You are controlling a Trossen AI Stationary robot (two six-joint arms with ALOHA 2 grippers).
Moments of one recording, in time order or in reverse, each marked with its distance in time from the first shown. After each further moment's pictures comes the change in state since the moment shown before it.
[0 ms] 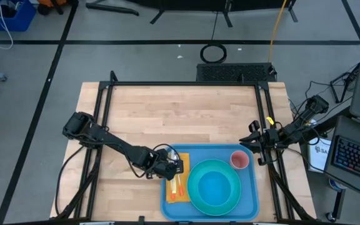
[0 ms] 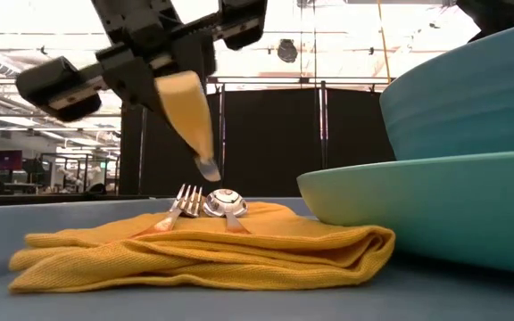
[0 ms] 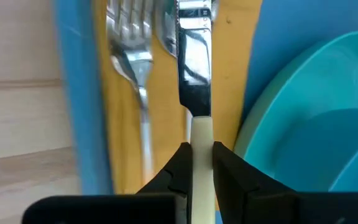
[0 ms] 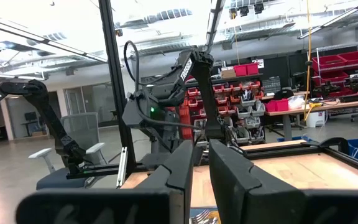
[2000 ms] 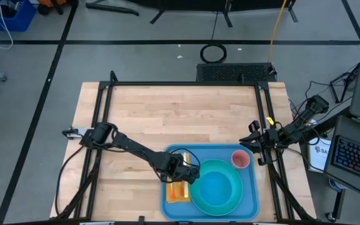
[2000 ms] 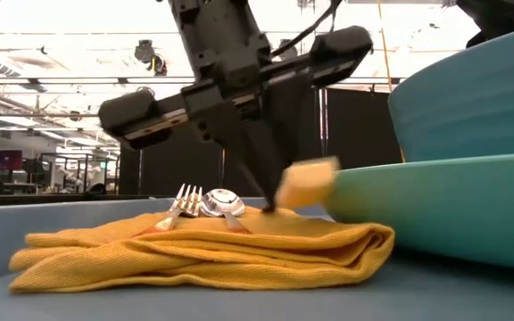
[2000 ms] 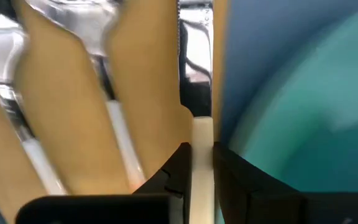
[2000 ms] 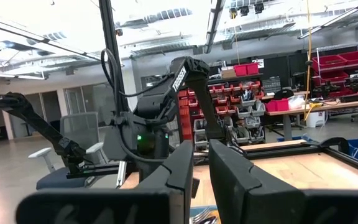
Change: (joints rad) left arm 0.042 0.321 0.382 -0.166 0.077 0.061; right arm 0.000 0.006 0.000 0.006 0.000 0.000
